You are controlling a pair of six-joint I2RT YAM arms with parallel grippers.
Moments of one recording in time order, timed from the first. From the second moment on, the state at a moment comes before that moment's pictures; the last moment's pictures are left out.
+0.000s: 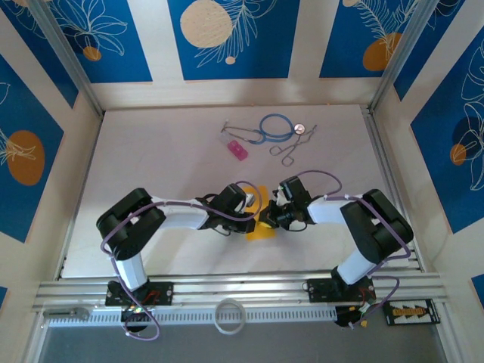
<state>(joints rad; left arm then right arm) -0.89 1.78 0.86 -0.02 0.35 -0.65 0.49 1.60 0.57 0.01 -0.60 0.92</state>
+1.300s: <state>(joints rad) -0.89 1.78 0.85 -0.03 0.34 -0.62 0.41 1.58 0.58 0.03 -0.57 0.88</state>
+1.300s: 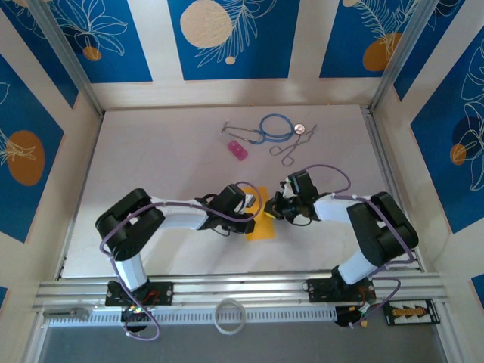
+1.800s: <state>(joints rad) -0.89 1.77 0.85 -0.05 0.35 -0.60 0.37 1.53 0.58 0.00 -0.56 0.88</state>
